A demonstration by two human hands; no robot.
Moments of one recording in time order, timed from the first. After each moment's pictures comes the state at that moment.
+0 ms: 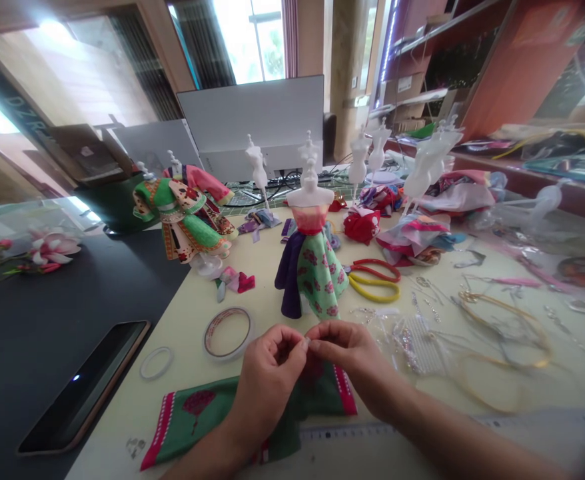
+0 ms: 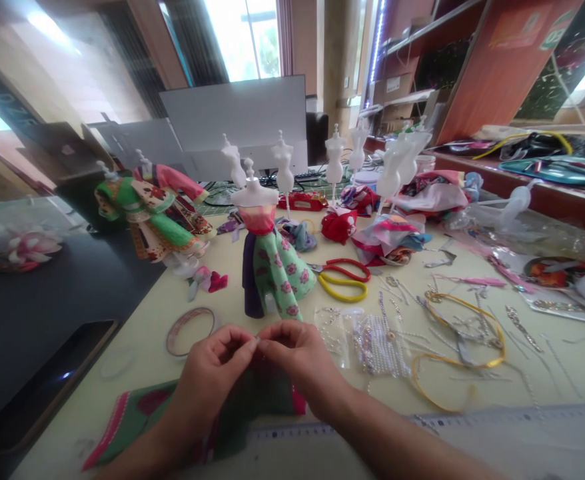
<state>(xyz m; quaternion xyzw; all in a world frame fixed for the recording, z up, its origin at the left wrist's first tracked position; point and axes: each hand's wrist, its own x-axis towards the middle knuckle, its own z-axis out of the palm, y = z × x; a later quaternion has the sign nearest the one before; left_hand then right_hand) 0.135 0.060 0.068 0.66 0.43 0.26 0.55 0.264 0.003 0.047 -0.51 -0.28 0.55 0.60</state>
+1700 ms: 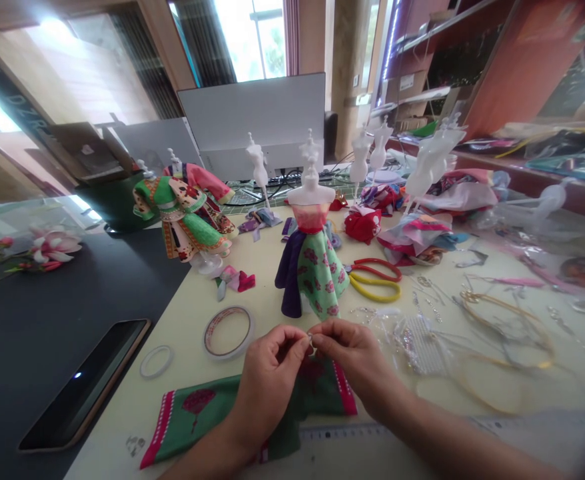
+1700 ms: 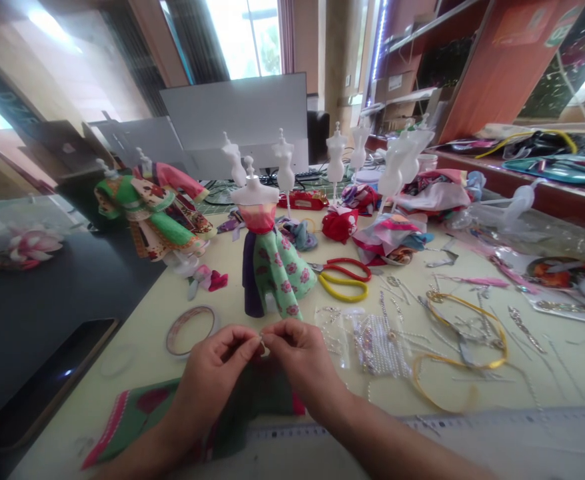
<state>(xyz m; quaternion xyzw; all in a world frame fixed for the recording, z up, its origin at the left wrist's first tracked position) 0.134 0.062 0.062 0.70 0.40 0.27 0.52 0.261 0.006 0.040 -0.56 -0.33 0.46 0.60</state>
